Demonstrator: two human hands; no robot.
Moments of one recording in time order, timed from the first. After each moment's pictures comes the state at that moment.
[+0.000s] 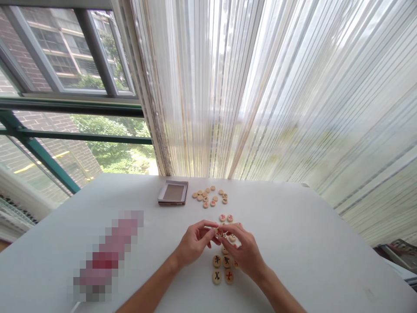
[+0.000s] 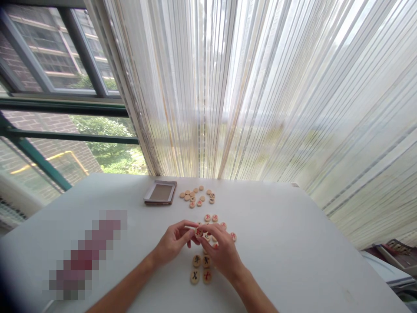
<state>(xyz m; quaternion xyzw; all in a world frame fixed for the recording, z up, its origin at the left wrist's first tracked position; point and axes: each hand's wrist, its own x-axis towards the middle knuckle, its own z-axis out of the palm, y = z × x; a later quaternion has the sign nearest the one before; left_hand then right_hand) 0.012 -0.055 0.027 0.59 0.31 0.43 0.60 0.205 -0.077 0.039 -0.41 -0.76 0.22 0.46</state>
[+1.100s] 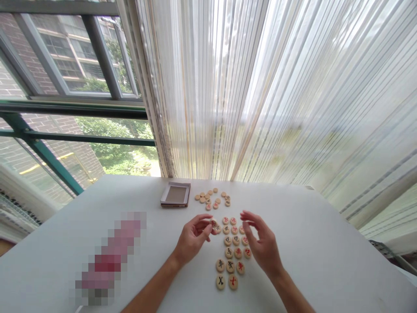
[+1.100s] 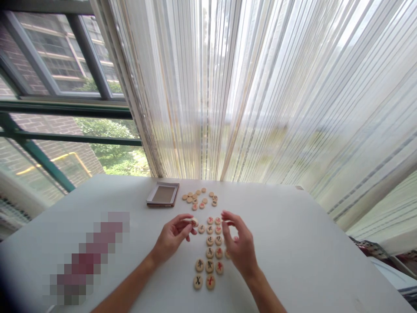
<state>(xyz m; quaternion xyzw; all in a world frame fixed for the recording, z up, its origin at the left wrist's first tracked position) 0.004 -0.045 0.029 0.54 0.36 0.51 0.56 0.230 -0.069 0.051 -0.49 -0.65 0.21 0.55</state>
